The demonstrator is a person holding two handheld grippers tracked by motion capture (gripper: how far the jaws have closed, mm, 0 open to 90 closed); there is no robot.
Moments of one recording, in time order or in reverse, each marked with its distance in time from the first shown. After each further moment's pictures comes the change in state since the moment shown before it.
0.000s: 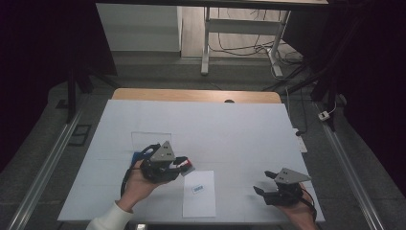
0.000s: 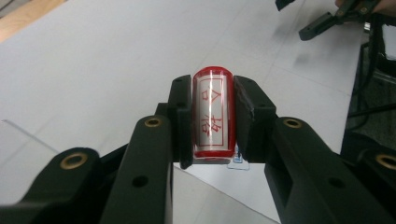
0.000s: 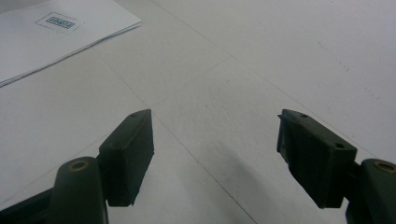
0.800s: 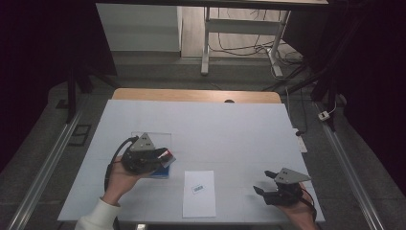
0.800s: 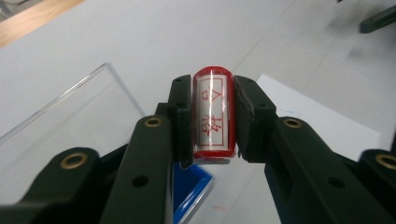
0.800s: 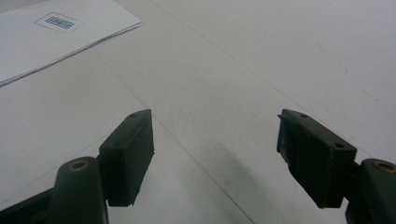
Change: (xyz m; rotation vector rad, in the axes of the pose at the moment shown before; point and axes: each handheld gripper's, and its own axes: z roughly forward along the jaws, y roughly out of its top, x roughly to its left) left arm 0.041 -0.025 -0.025 0.029 0.105 -0.105; right arm 0.000 0.001 0.000 0.007 -0.001 -0.007
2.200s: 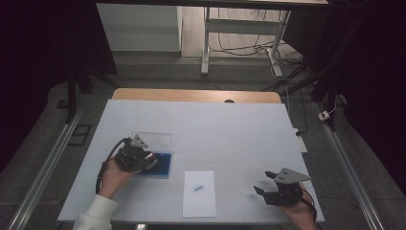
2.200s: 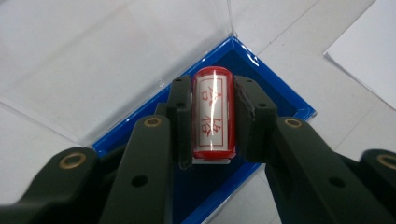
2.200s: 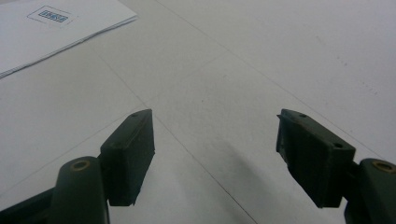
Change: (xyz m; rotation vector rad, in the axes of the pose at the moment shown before) left arm 0.043 -0.042 0.030 0.241 0.113 -0.112; right arm -0.001 -0.002 0.001 0.011 -0.009 0.007
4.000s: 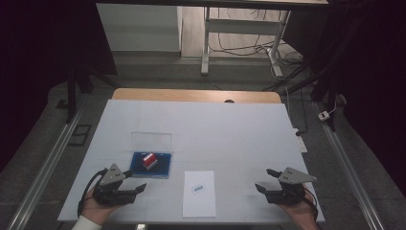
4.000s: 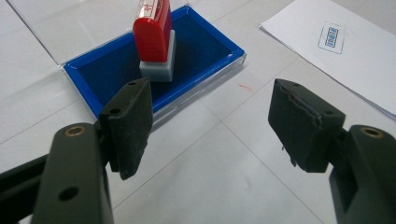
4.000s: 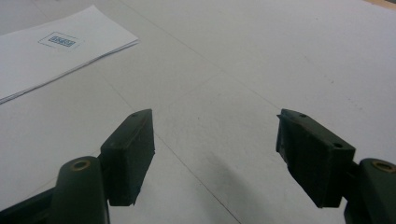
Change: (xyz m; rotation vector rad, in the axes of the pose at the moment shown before) left arm -0.041 -0.085 -0.043 -0.219 -0.011 -0.055; right arm -0.003 0.002 -0.007 -0.076 -0.001 0.013
